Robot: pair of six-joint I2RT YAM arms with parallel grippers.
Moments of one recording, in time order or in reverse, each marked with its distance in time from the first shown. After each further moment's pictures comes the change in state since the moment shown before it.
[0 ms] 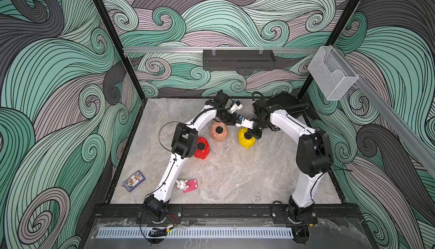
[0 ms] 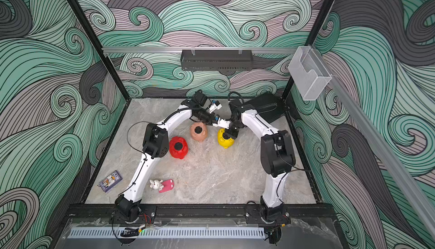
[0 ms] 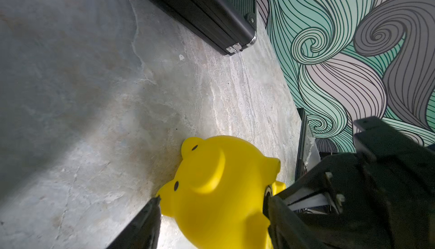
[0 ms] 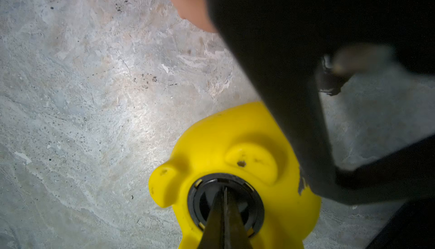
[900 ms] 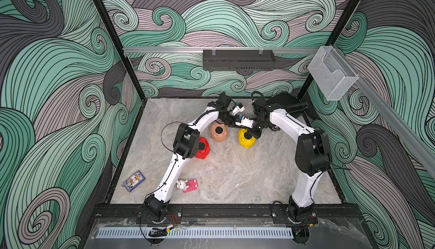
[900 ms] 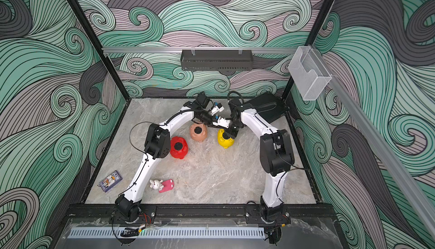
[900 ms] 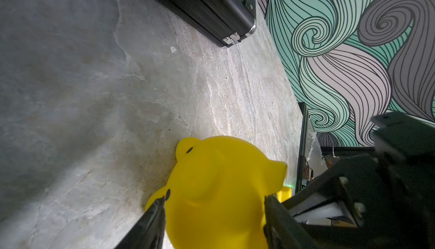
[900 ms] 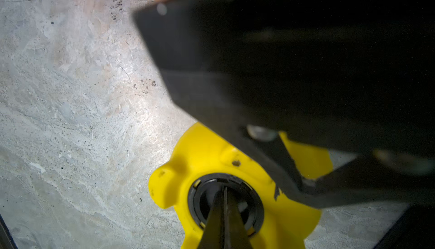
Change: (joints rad) left arm -0.023 0.022 -0.005 0.010 0.001 0.028; right arm -0.002 0.017 0.027 -0.024 0.001 0.084
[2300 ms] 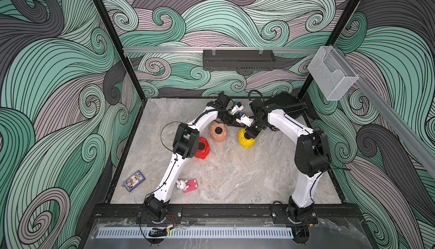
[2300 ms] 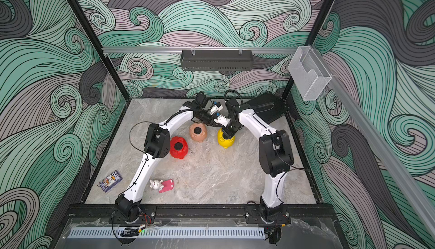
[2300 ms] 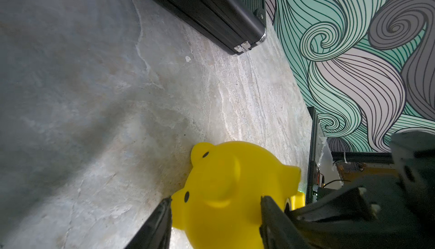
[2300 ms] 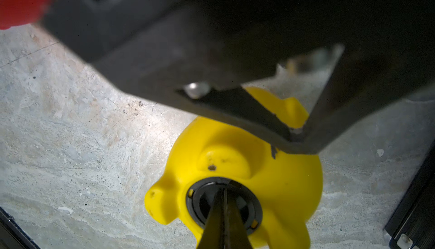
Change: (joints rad) left arm 0.008 0.006 0.001 0.024 -0.033 0.010; right arm 0.035 -0.003 0.004 0.008 0.101 0.339
